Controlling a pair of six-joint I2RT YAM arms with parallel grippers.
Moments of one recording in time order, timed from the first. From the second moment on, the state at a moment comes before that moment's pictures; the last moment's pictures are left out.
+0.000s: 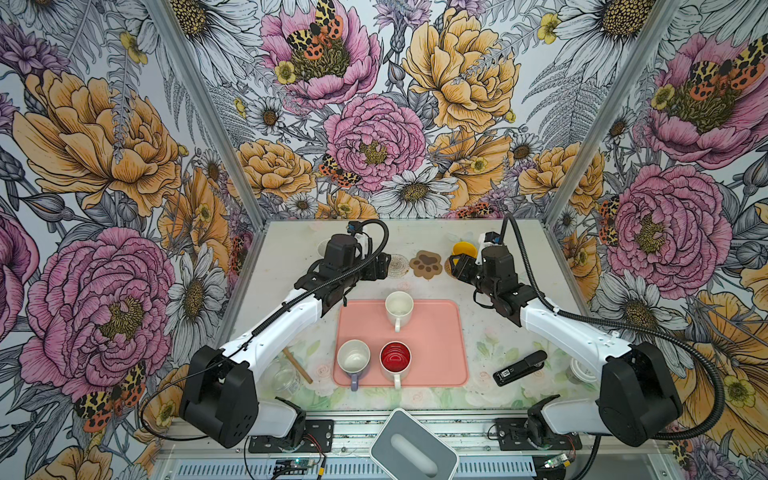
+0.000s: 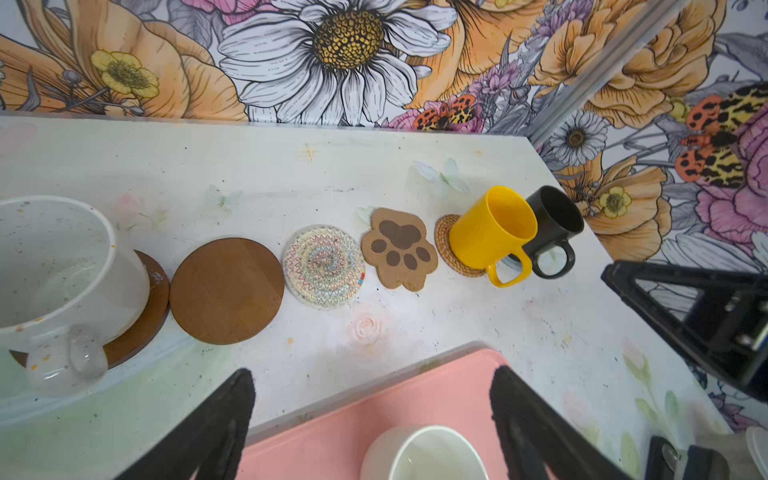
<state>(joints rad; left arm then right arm) -0.49 1.38 1.07 -0.21 0.05 -0.33 0.39 1.37 0.90 0.00 0.01 0.67</state>
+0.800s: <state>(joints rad) -0.78 1.24 0.99 -0.67 -0.06 -0.40 0.33 1.39 0.87 0.05 -0.04 0.69</state>
